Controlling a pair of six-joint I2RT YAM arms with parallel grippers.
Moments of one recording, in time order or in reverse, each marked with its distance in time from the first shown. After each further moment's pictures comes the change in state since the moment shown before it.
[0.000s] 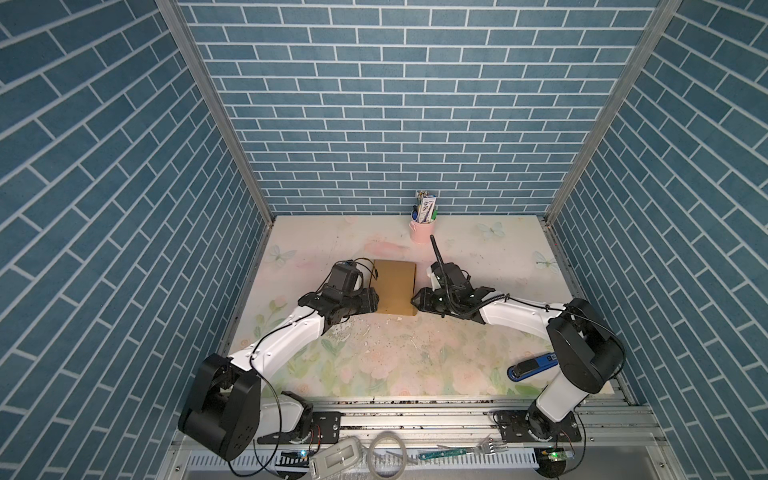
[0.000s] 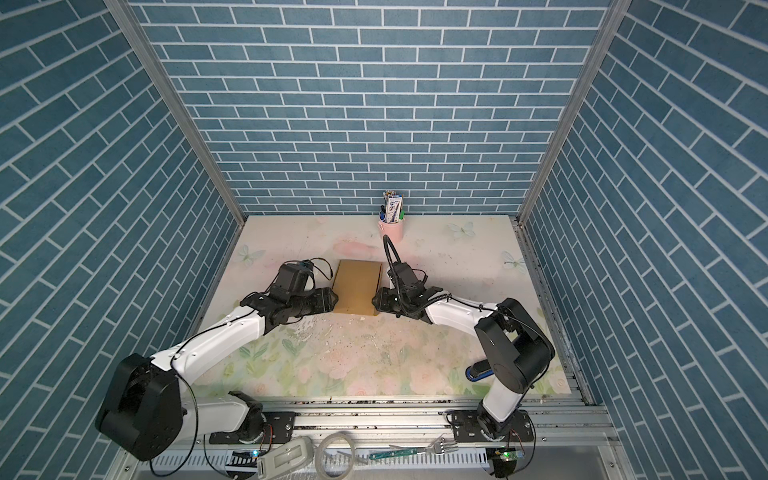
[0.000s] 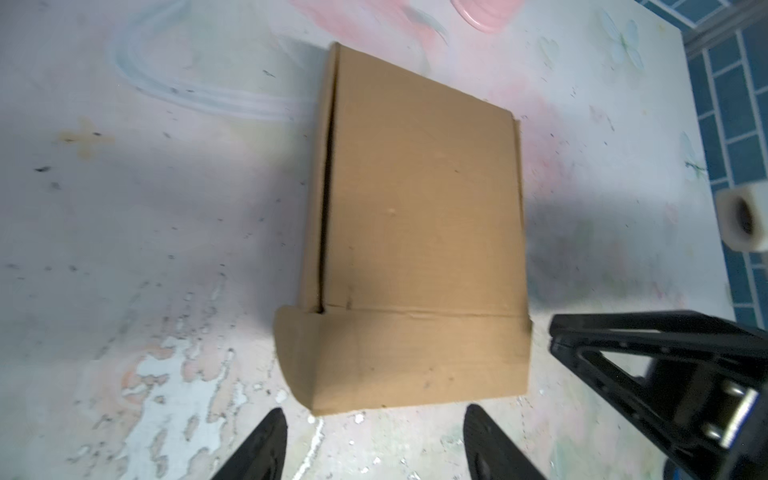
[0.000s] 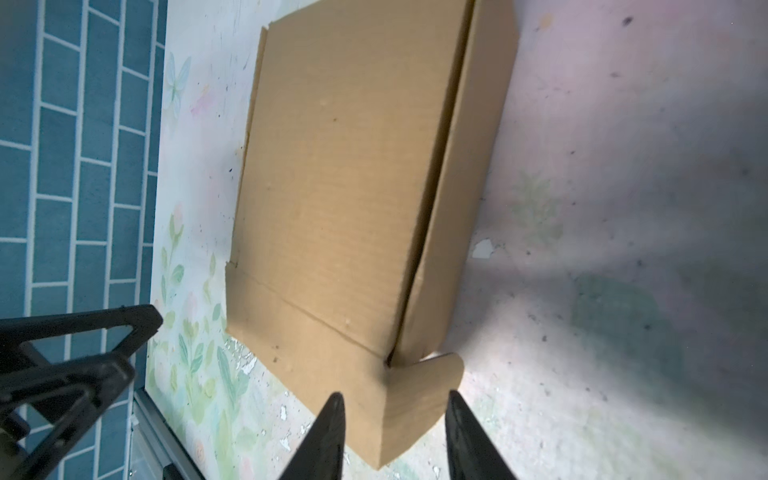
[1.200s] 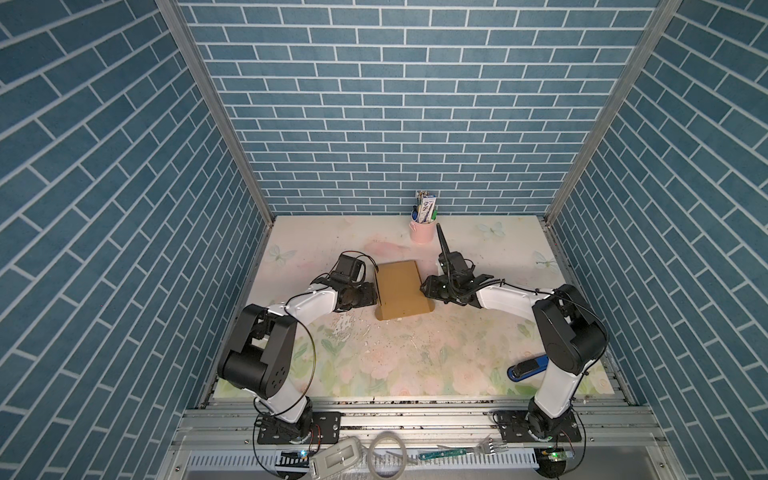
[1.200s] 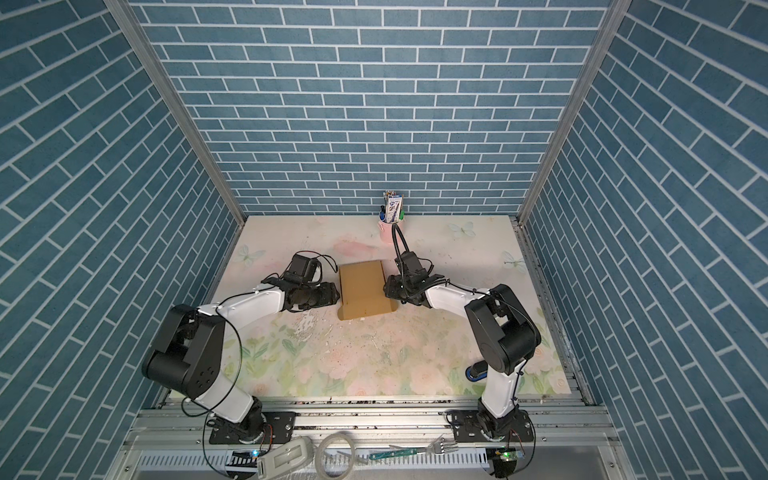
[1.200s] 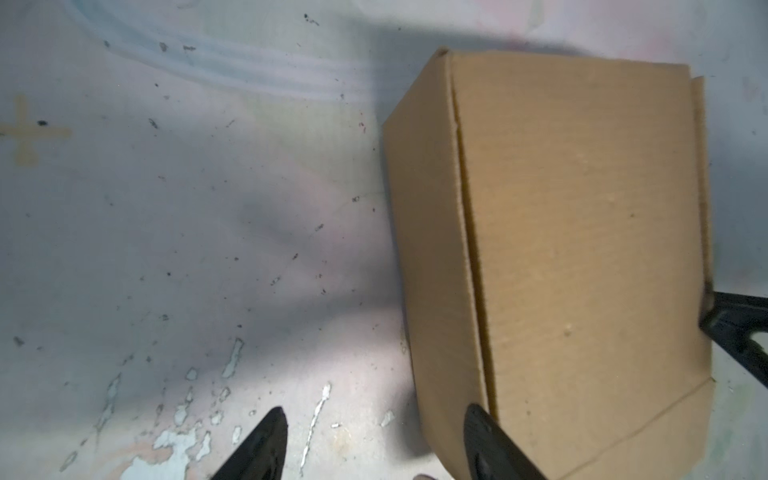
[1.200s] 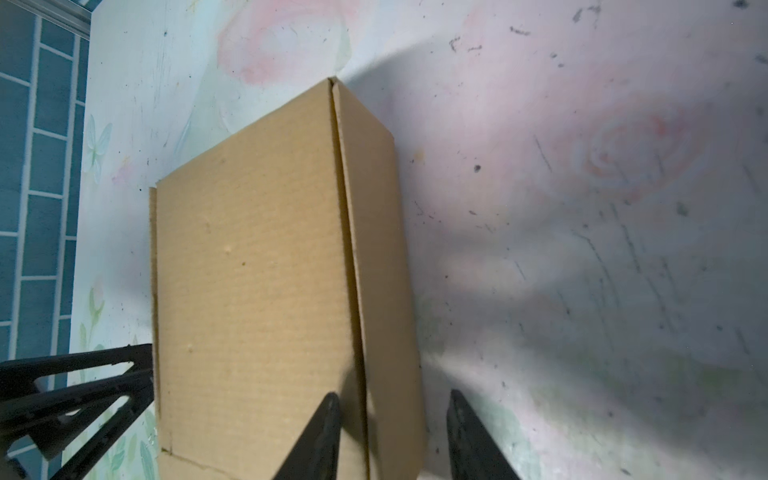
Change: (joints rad) left arm 0.045 0.271 0.106 0.023 0.061 0.053; right arm -0.100 0.109 0.096 -0.042 0.060 -0.101
